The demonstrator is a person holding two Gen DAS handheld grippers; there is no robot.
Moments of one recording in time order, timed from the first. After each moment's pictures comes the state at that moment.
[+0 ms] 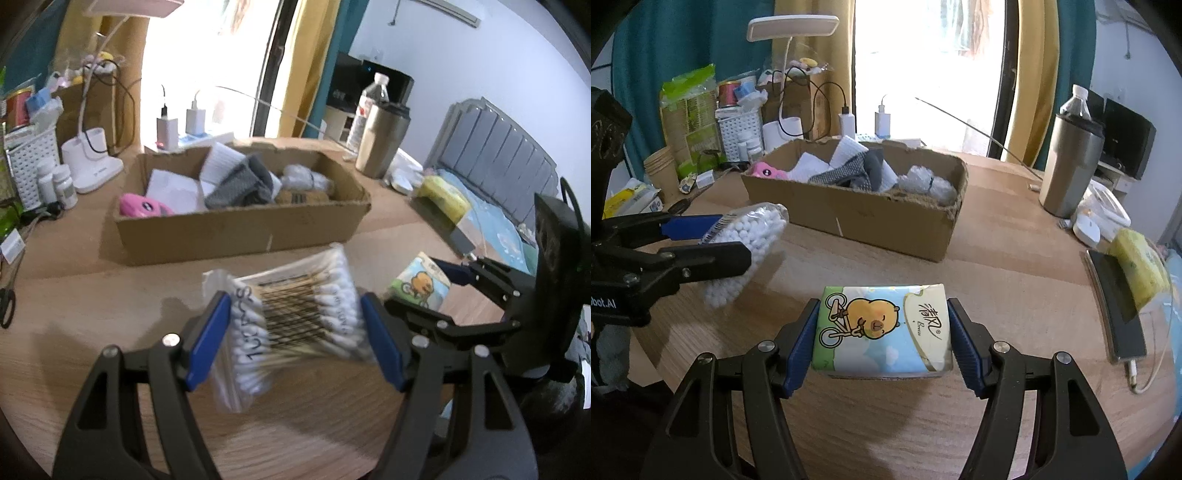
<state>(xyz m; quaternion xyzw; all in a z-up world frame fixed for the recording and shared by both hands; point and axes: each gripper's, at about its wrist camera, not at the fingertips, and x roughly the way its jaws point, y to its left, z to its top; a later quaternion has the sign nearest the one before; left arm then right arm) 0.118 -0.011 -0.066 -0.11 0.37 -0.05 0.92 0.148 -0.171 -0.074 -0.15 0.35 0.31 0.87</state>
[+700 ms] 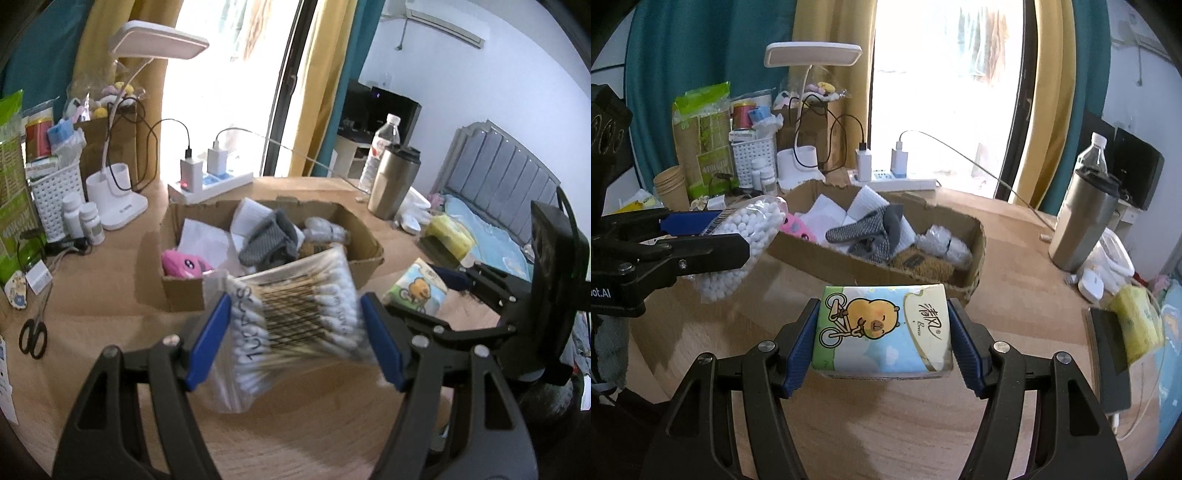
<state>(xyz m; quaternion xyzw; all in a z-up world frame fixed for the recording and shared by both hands) 0.117 0.020 -0.022 -0.11 0.32 -0.03 0.94 0.160 -0.141 -0.036 -0.16 0.31 0.33 0.88</state>
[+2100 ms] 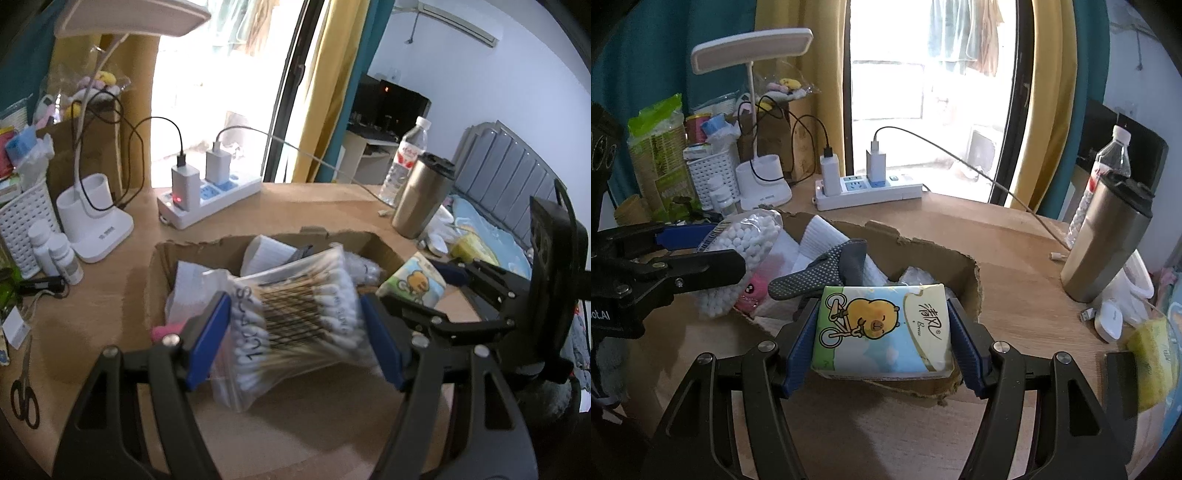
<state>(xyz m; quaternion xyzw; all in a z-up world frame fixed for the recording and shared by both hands) 0.210 0.052 -0.028 -0.12 0.35 -0.03 0.93 0.258 -0.107 -0.047 -0.15 0.34 0.32 0.87</state>
